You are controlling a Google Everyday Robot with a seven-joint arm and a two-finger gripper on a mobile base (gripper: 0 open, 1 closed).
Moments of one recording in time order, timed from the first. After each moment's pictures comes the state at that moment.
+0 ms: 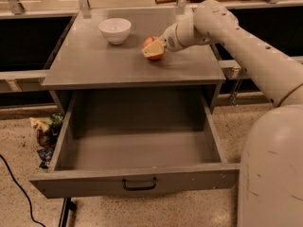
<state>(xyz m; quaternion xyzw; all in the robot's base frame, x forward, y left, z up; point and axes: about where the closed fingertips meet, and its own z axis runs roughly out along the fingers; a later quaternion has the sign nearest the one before) 0.809 -0.025 0.857 -0.39 0.79 0.17 0.45</state>
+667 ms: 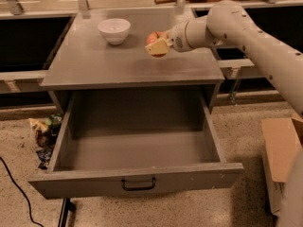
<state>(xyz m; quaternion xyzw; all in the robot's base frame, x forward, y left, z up) 0.768 -0.035 0.893 -0.39 0.76 0.18 0.49</state>
